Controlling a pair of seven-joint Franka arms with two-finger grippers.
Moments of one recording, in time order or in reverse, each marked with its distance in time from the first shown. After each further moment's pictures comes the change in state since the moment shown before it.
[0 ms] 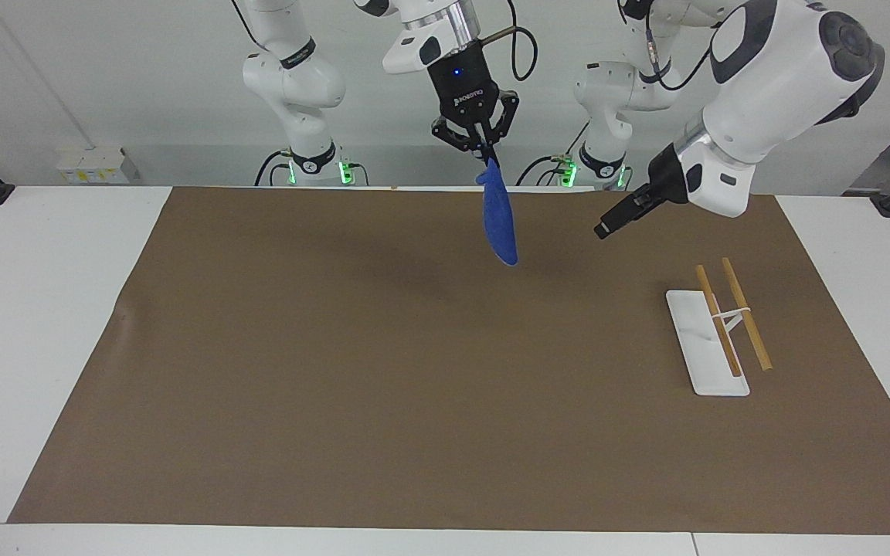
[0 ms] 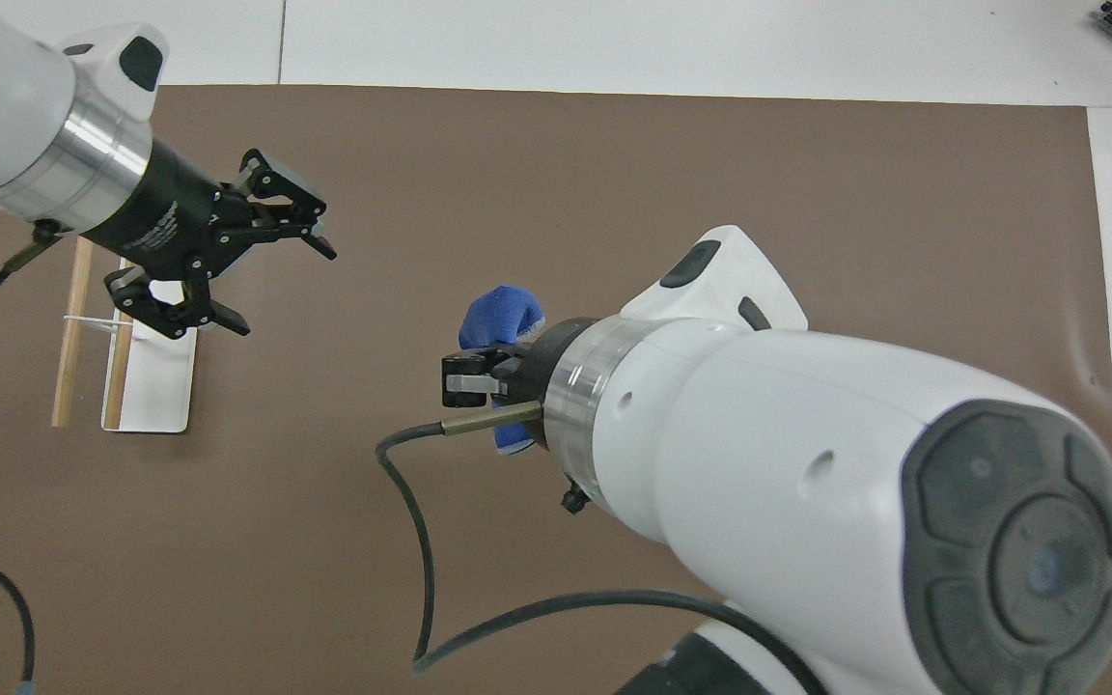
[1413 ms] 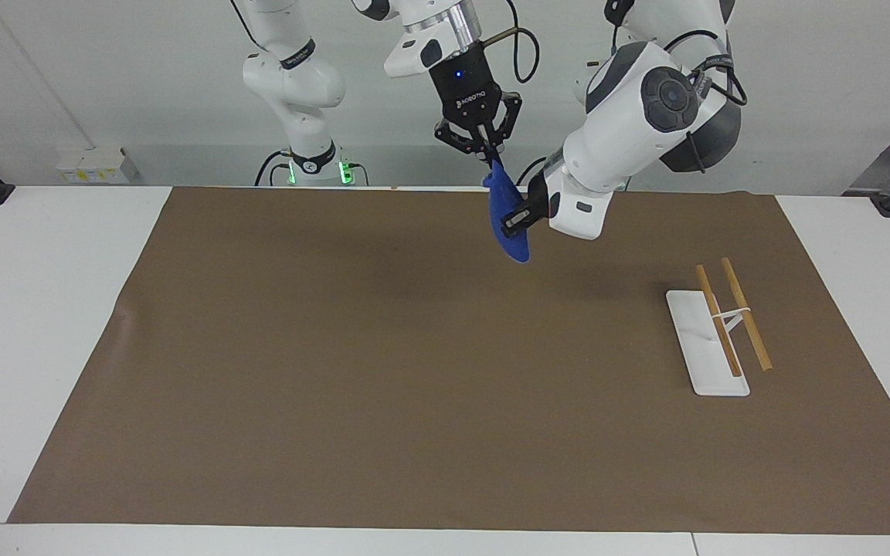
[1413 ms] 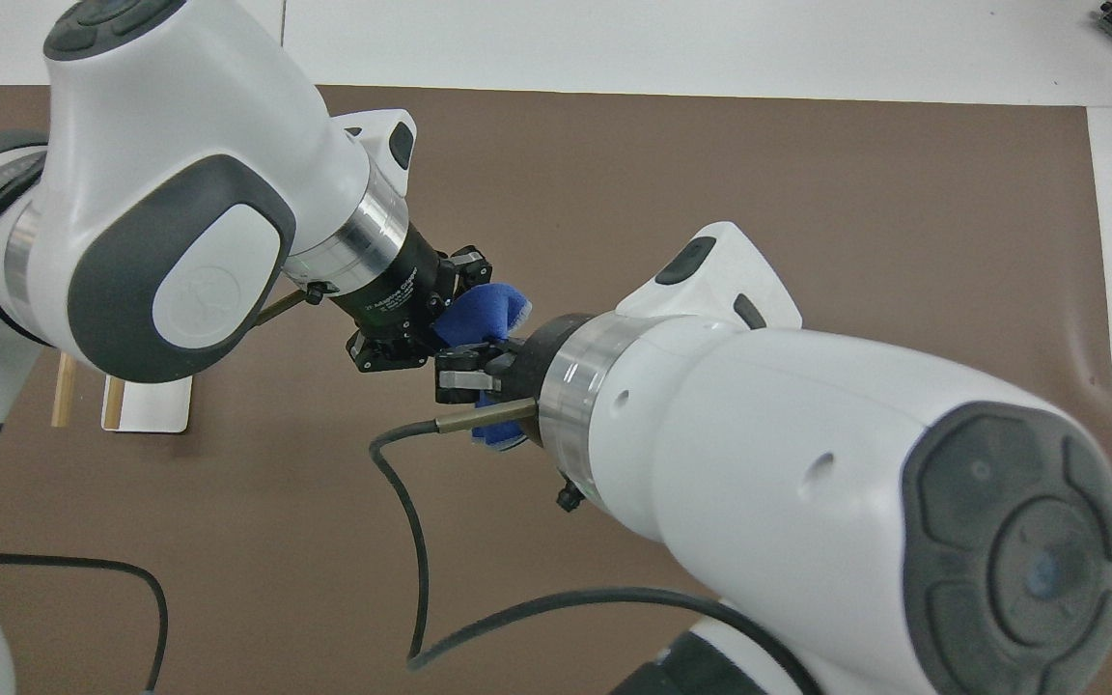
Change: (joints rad) left arm -0.088 0.011 -0.128 -0.100 0.008 0.079 -0.124; right arm 0.002 0.002 0.004 0.000 0.000 0.020 0.000
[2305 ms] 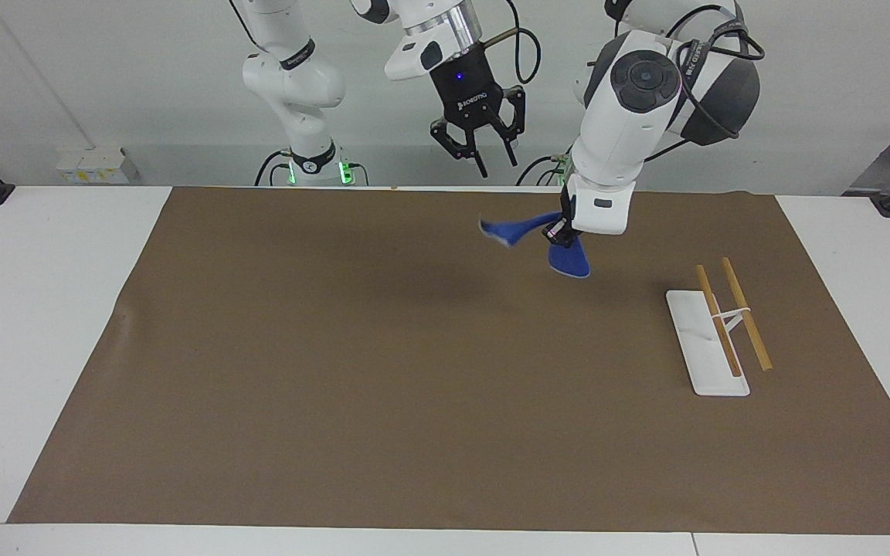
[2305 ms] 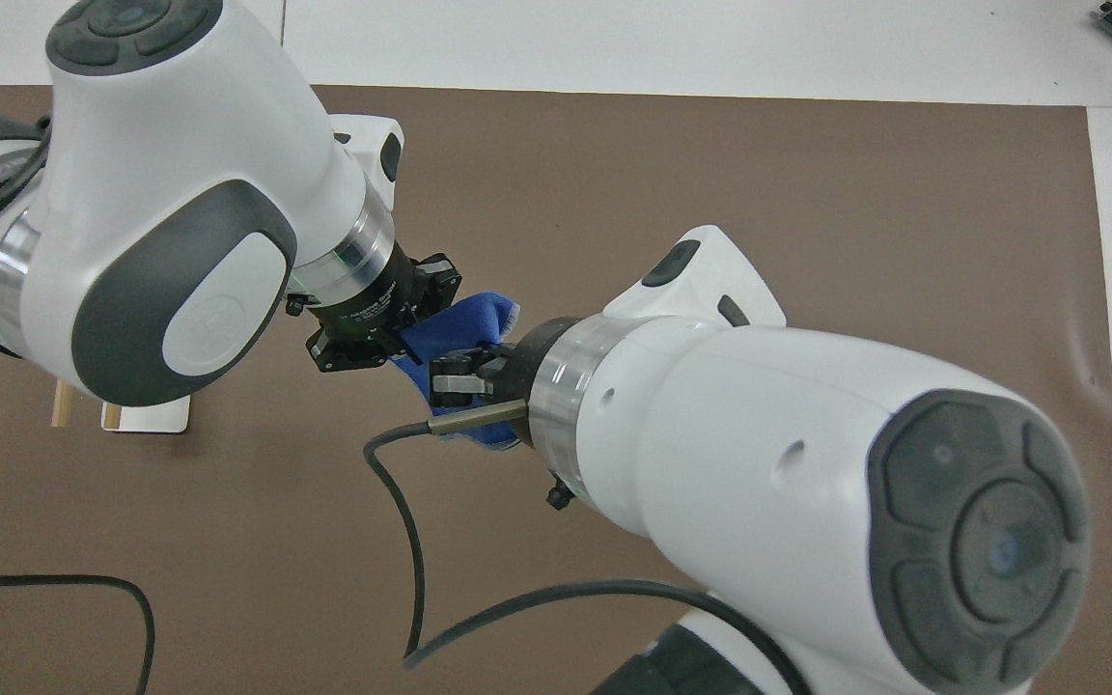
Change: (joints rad) left arm -0.003 -0.026 -0.001 -0.016 0.355 -0.068 0.023; right arm 0.000 0.016 0.001 0.011 0.000 0.014 0.000
